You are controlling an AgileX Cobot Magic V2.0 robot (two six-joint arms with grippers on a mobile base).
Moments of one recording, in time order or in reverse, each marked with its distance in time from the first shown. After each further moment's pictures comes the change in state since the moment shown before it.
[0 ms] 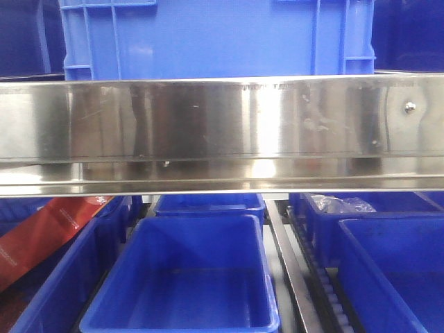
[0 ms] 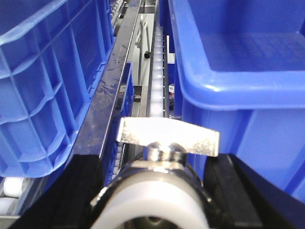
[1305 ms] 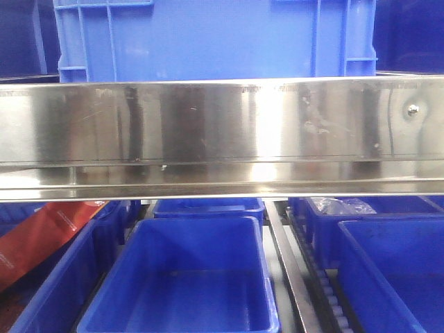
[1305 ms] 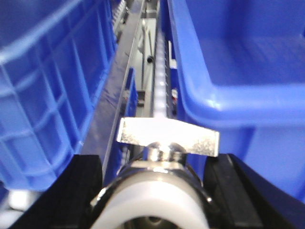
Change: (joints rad) left arm -0.059 0.021 -0.022 0.000 -0.001 0.000; right arm 0.018 0.008 -0.031 0.026 -0.008 0.000
